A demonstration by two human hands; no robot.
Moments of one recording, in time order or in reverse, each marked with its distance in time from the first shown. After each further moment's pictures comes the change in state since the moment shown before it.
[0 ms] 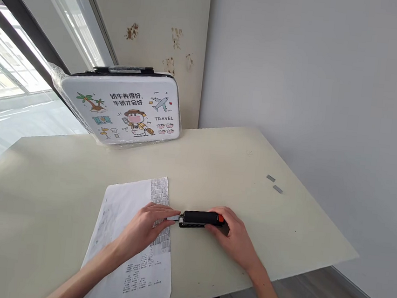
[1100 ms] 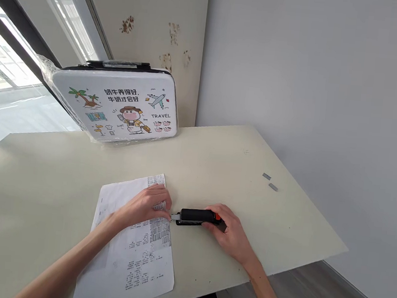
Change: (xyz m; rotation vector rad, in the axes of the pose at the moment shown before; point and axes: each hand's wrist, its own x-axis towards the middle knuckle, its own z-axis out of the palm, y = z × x) left_hand 0.046 -0.037 -0.024 -0.007 -0.172 0.226; right_hand 0.004 0.000 -0.001 -0.001 0.017 -0.092
